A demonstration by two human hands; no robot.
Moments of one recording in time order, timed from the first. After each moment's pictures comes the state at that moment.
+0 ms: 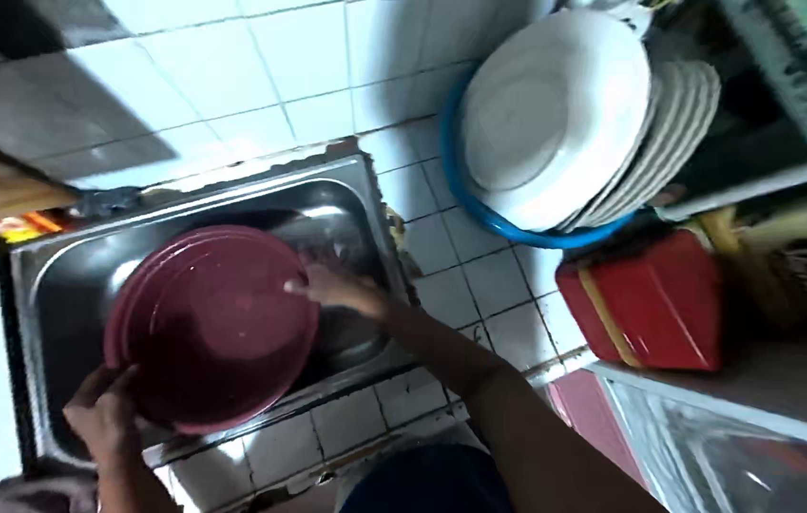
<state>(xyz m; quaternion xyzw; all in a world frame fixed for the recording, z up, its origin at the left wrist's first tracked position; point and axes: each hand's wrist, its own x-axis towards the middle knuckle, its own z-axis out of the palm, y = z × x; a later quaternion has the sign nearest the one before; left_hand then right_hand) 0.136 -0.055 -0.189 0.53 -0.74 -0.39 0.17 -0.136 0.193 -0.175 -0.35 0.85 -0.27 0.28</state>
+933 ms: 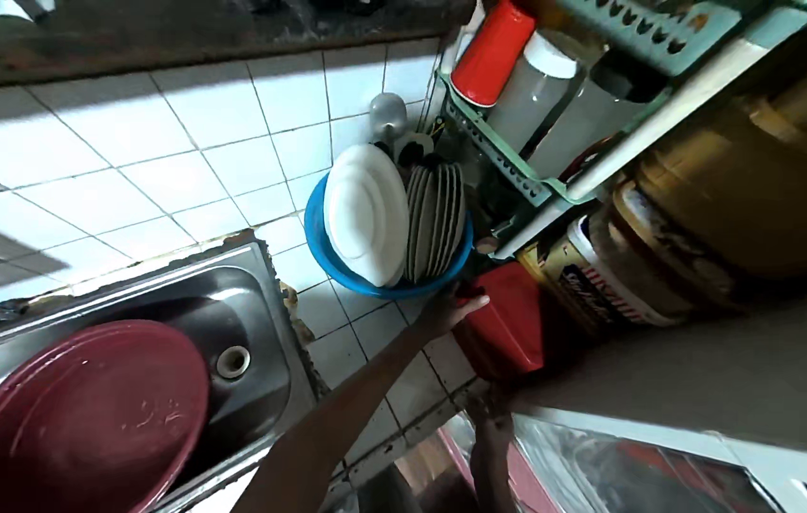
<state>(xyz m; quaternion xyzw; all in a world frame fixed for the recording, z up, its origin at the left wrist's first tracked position) -0.233 0.486 -0.133 -0.12 -0.76 -0.62 -0.16 -0.037 0.593 -0.157 0.36 0.64 -0.67 -0.10</state>
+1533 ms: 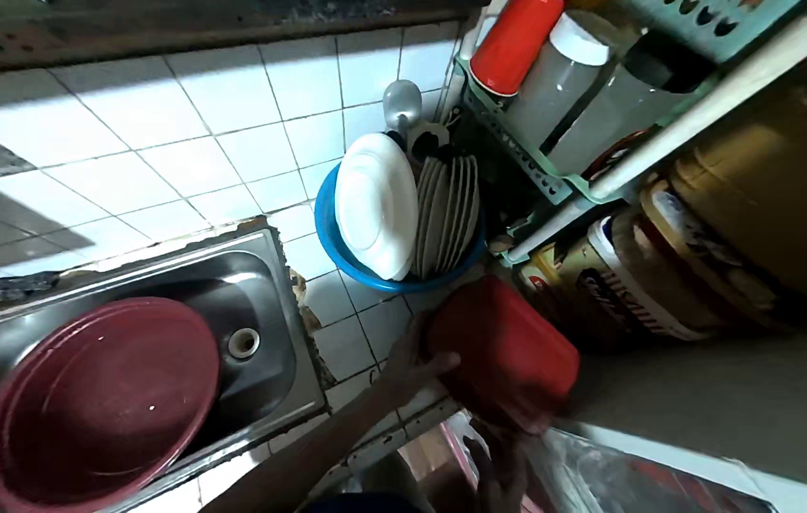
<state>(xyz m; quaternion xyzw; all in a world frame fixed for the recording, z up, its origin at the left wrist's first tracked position) -0.111 0.423 -0.111 -0.09 -0.73 -0.68 -0.03 0.027 0.598 -0.136 0.19 0.69 -0.69 -0.09</state>
